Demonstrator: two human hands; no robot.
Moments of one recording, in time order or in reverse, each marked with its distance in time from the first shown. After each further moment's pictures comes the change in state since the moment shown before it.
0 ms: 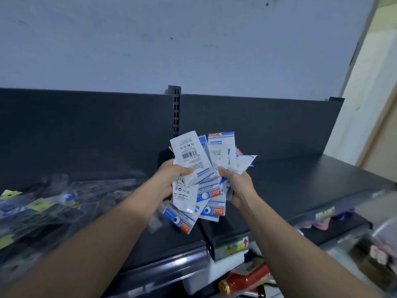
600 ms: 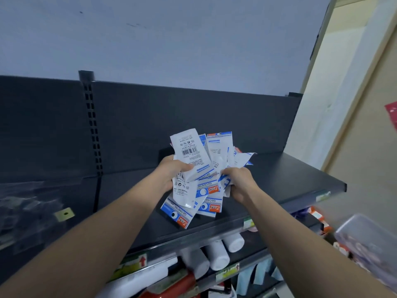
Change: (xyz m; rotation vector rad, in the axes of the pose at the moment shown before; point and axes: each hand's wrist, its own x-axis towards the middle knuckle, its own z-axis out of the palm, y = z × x) left_hand 0.073 -0.036 0.225 0.011 -0.042 -0.011; right_hand 0.080 -0.086 -0.211 -0.135 0.027 0.024
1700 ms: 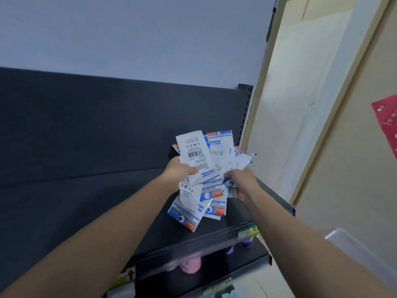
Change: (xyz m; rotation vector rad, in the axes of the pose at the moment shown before) left_hand 0.182 -0.049 0.331 0.126 0.024 0.022; right_hand 0.197 -0.083 -0.304 -0.085 0.144 0.011
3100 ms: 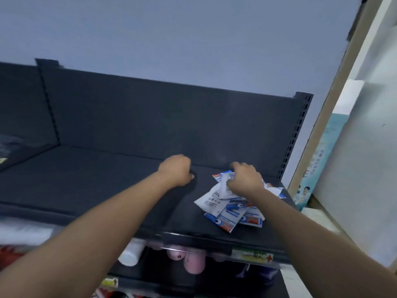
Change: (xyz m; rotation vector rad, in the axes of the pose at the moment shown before) left_hand -0.030 0.004 0.008 1.496 0.473 0.007; right_hand 0.065 -0.014 -0.005 -1.396 -0.402 -0.750
